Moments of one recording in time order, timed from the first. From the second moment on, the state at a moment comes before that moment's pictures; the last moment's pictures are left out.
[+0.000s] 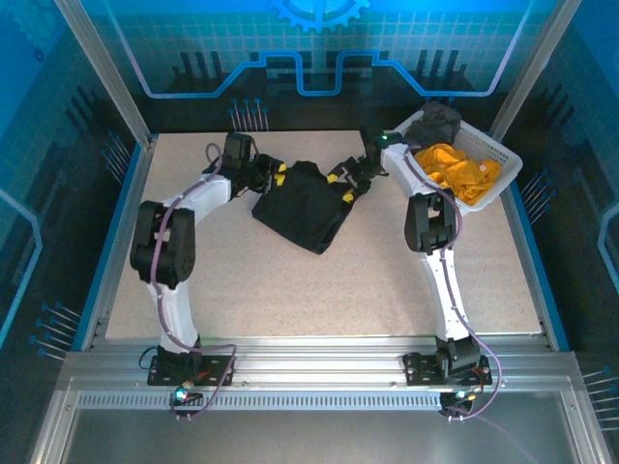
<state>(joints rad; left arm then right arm) -0.17 2.02 1.46 -0.14 0.45 -1.54 0.24 2.64 2.47 -1.13 -0.62 0.98</state>
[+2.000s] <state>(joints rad) -0.13 1.79 1.00 -0.11 0.48 -1.27 0.29 2.26 2.08 -1.01 -0.29 0.82</state>
